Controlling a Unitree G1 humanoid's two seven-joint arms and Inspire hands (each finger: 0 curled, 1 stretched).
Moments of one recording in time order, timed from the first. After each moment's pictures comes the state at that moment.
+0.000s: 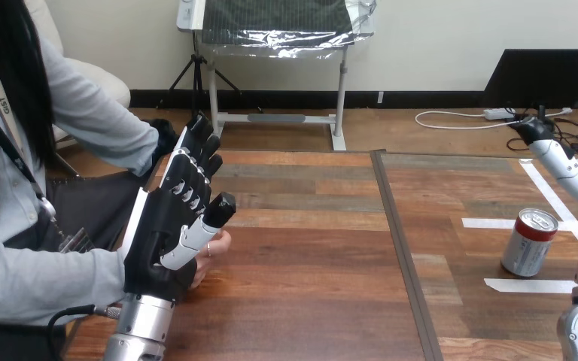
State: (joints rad) left arm -0.28 0.02 0.18 0.88 -0.35 -0.93 -0.60; right arm -0.40 -0.32 -0.30 0.92 -0.02 -1.03 -0.19
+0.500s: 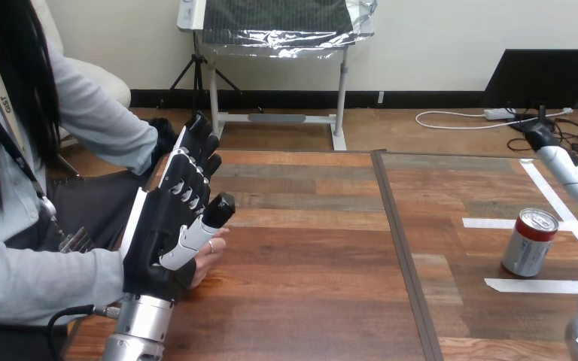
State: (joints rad) left arm -0.28 0.02 0.19 0.88 -0.35 -0.93 -0.60; right arm -0.40 -0.36 -0.30 0.97 -0.02 -0.95 -0.22
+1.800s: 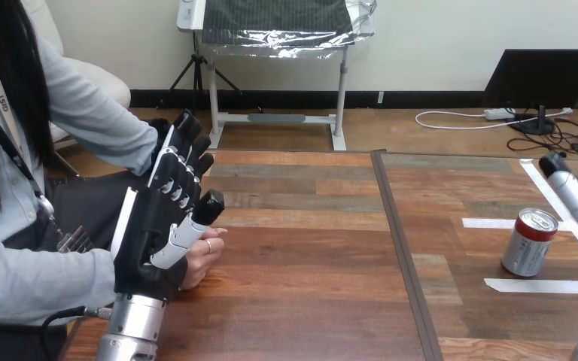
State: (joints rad) left arm -0.28 0.03 0.21 0.87 -0.34 -0.93 -0.59; right arm -0.37 -0.35 -0.33 1.07 0.02 -0.88 -0.19
